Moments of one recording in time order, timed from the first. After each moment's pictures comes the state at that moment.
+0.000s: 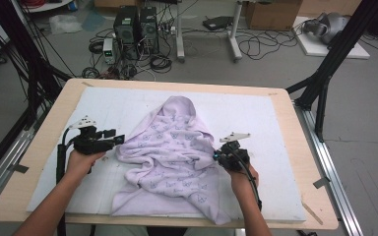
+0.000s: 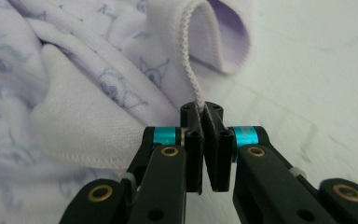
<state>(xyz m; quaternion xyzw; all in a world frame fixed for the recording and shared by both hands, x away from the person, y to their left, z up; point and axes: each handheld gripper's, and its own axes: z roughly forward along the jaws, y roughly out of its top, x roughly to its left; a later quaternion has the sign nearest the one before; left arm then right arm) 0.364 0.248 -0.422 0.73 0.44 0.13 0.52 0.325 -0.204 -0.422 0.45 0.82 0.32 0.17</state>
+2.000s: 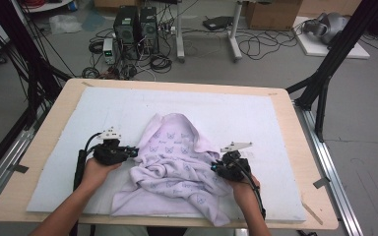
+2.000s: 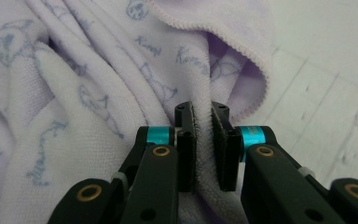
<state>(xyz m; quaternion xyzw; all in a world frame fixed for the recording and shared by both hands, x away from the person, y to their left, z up) 0.340 0.200 -0.442 0.80 0.39 0.09 0.45 0.301 -0.204 -0.431 0.43 0.83 0.34 0.12</state>
